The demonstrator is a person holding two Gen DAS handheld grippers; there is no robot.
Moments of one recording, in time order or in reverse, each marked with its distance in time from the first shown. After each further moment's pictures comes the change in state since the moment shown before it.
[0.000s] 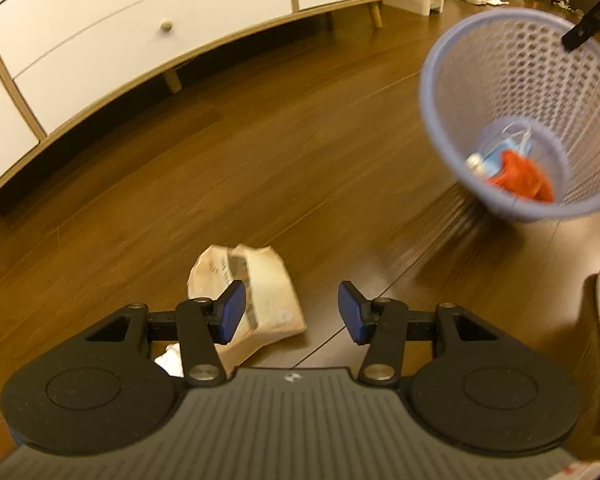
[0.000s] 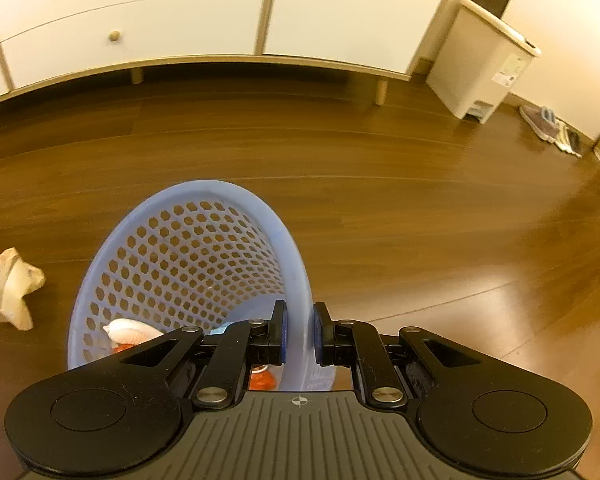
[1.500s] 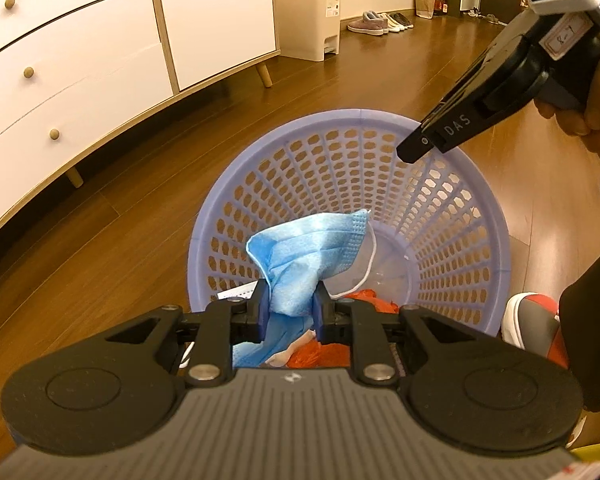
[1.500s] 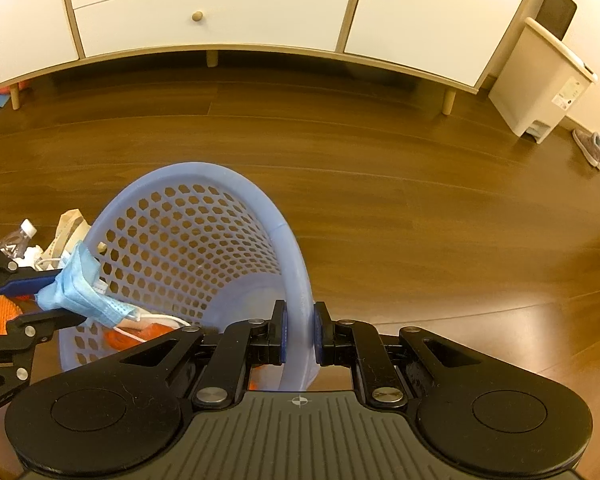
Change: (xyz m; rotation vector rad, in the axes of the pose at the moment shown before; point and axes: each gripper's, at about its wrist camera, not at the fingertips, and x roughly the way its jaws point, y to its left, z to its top) left arm -0.048 -0.109 0.074 0.156 -0.146 -0.219; right arm -0.010 0.062 -0.024 -0.121 0.005 0.144
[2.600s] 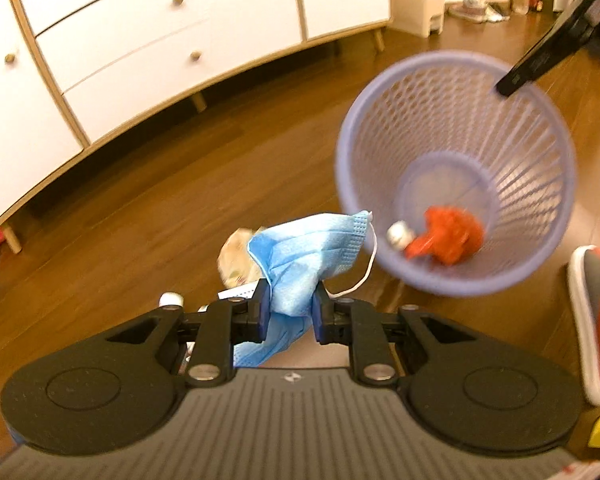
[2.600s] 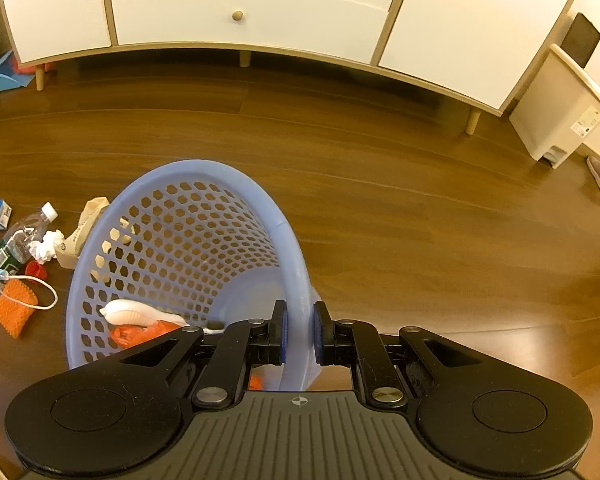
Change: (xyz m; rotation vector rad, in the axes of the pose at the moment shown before) left arm -0.097 0.049 -0.093 -0.151 0.081 0.252; right arm 0.001 0.022 0.000 -0.086 -0.017 0.024
